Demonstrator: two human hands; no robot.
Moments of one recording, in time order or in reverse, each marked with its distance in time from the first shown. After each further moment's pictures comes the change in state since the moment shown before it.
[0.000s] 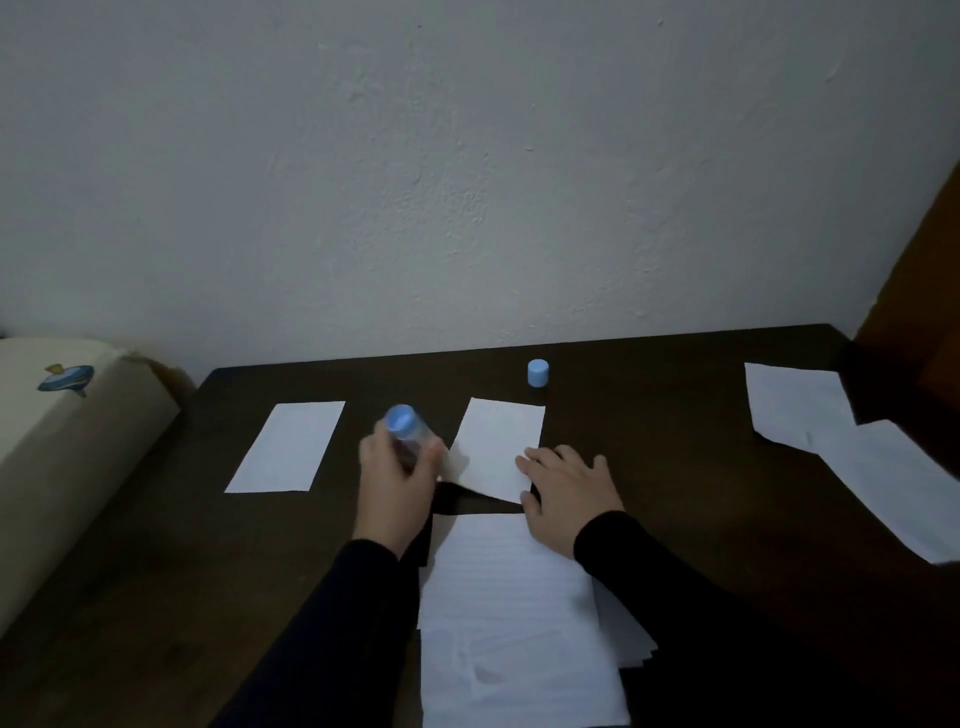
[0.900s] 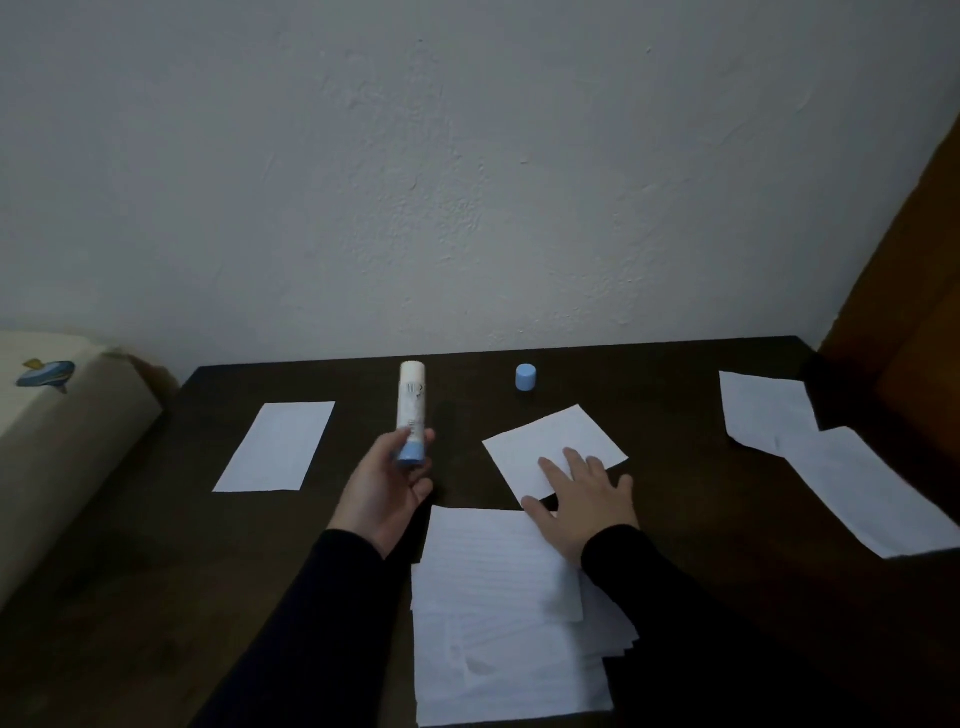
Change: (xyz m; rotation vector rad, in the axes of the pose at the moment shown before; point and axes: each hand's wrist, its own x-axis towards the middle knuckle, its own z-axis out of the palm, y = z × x) left_hand 0.009 0.002 -0.008 -1.001 -0.271 -0.505; right_hand -0.011 0.012 0.001 -0.022 -0.103 0.271
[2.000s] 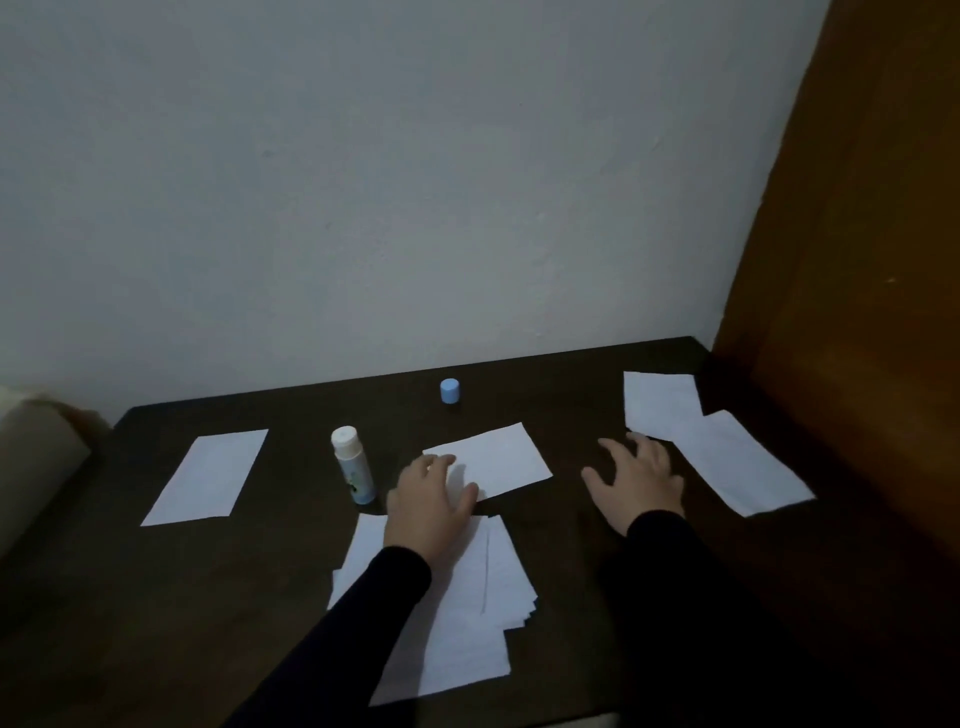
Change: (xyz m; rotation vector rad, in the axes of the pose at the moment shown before) left_hand -0.007 -0.089 0.061 1.667 0.098 0.588; right_hand -0.038 0.120 -0.018 0.392 0.244 0.342
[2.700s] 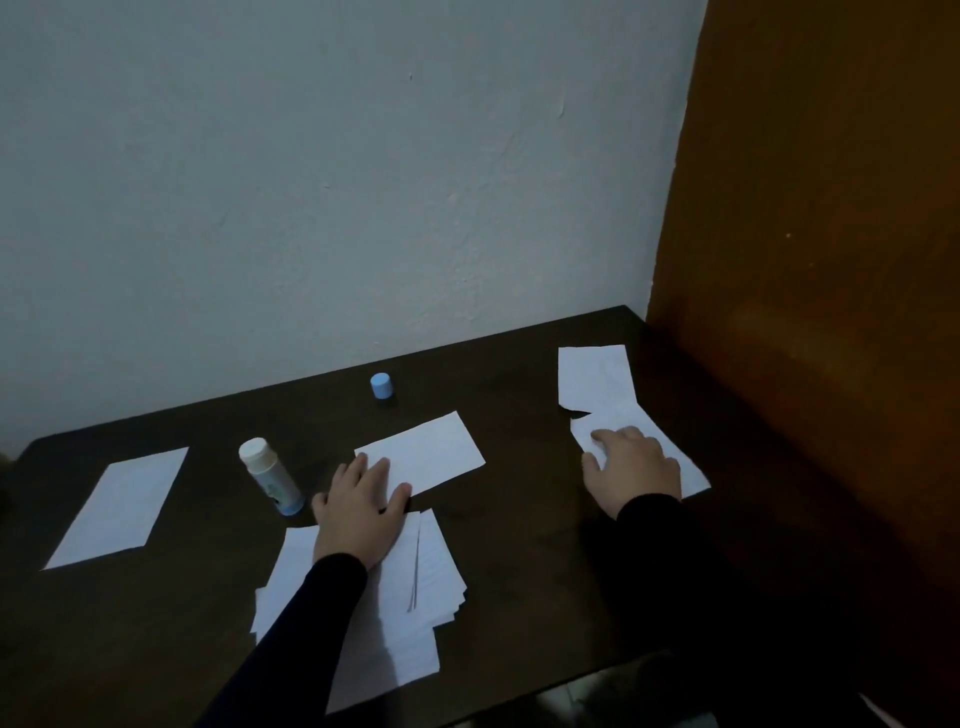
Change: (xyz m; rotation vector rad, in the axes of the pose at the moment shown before) left_hand 0.014 0.003 0.025 0.227 -0.127 -0.102; right_hand 0.006 0.063 -0.026 -0.136 0.080 0.137
